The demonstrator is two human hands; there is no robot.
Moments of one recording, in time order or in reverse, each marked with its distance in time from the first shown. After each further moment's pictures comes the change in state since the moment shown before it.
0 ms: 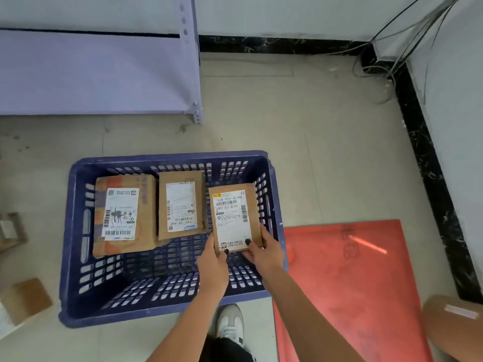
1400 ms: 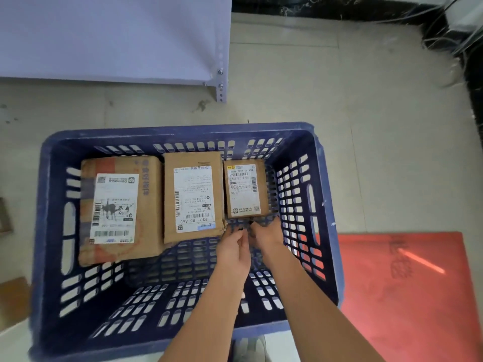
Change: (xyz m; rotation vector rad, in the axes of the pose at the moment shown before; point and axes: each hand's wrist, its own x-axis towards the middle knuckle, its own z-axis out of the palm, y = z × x) left_hand 0.112 -0.029 0.027 -1.365 0.105 -0.682; right_hand 0.128 0.035 0.084 -0.132 0.097 0.177
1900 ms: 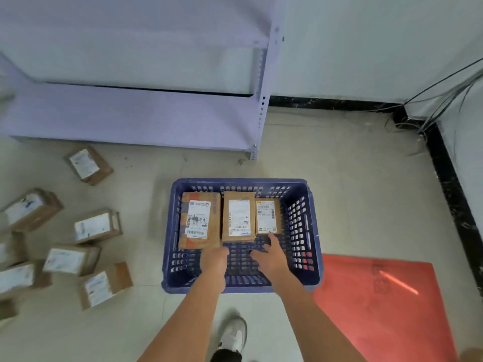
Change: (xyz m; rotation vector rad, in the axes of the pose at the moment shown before) left_hand -0.252 0.129 -0.054 0.872 0.151 0.336; right_hand -0.279 -0.055 -0.029 -0.208 -0.250 -0.215
